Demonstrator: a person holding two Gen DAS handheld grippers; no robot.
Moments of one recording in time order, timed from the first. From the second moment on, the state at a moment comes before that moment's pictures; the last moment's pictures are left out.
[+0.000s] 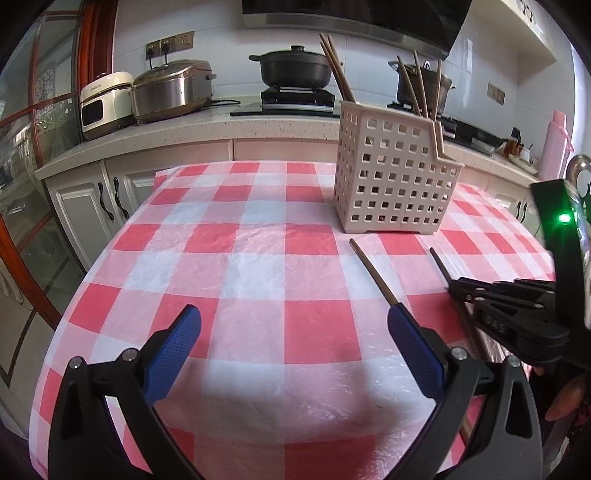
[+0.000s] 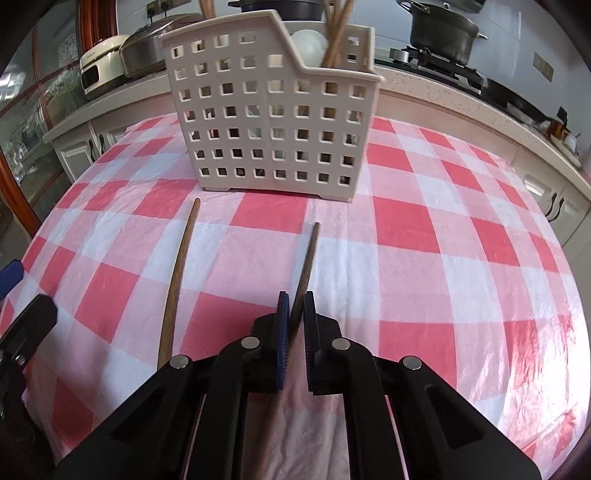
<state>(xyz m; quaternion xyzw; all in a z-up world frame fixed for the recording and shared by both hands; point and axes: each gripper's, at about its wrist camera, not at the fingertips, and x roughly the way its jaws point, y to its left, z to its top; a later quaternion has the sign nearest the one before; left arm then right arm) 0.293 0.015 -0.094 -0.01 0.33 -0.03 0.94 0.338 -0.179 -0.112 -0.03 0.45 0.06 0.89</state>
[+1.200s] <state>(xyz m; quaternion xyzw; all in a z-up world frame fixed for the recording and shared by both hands) 0.381 -0.072 -0.122 0.03 0.45 -0.05 0.89 0.321 -0.239 -0.104 0.08 0.41 0.11 0.90</state>
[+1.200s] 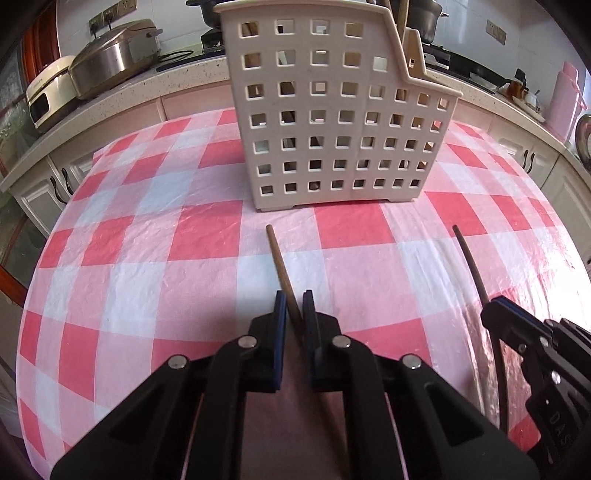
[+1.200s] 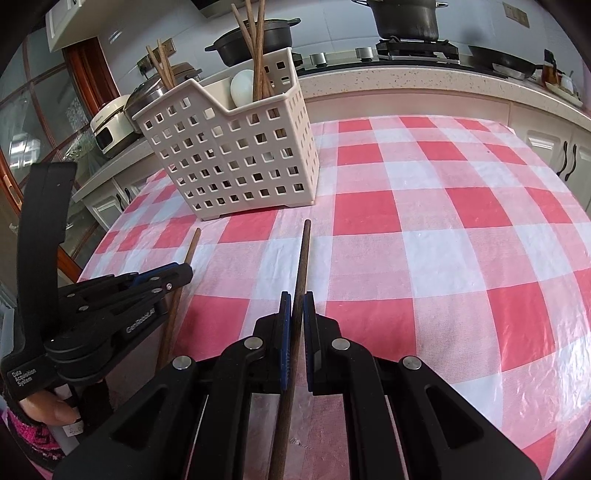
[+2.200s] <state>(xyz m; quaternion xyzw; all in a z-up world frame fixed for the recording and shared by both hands) 0.296 -0.035 -0.033 -0.02 0.31 -0.09 0.95 0.280 -0.223 -0.031 0.05 0.32 0.10 0.94</state>
